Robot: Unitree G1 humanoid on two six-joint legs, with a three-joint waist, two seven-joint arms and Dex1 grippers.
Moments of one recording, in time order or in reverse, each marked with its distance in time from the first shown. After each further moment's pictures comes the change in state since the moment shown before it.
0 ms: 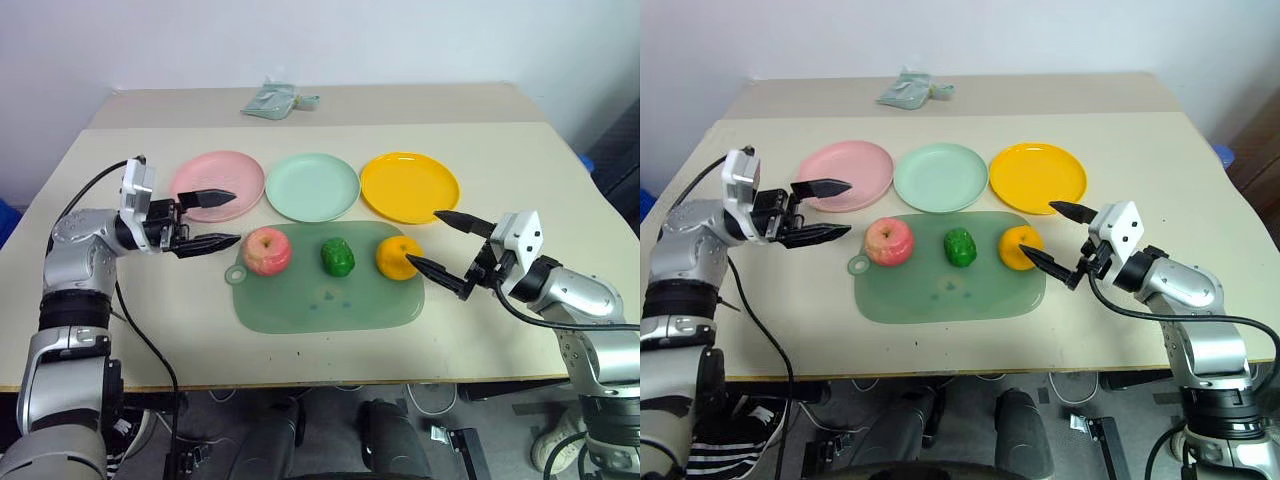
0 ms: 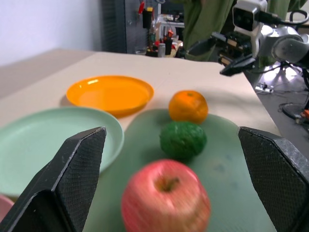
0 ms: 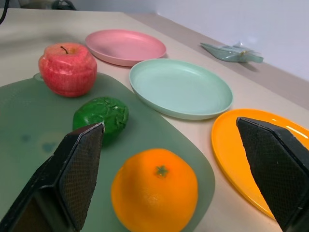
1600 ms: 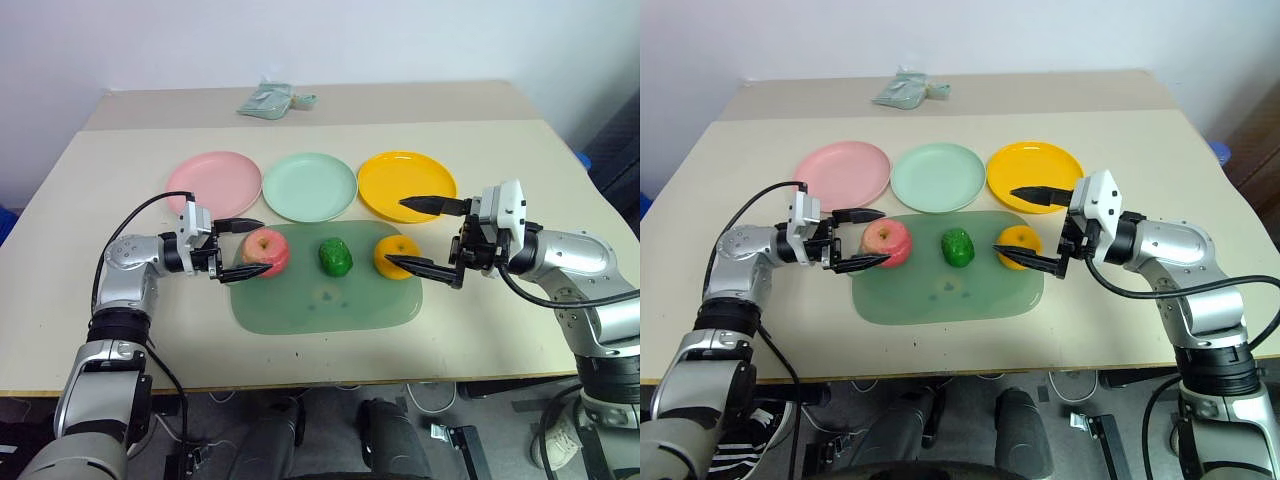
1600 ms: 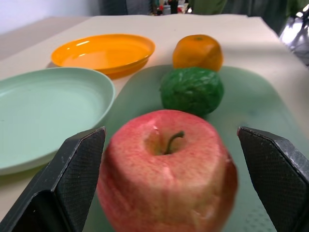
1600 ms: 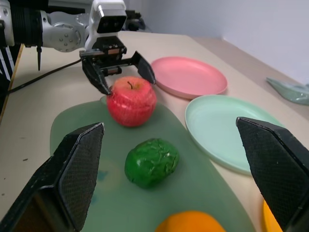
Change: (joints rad) left arm 0.087 -0.154 -0.082 0.086 0.199 -0.325 0.140; right arm -0.211 -0.057 0.088 0.004 0.087 0.111 0.201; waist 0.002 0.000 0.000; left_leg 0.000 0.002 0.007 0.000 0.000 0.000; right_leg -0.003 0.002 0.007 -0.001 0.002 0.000
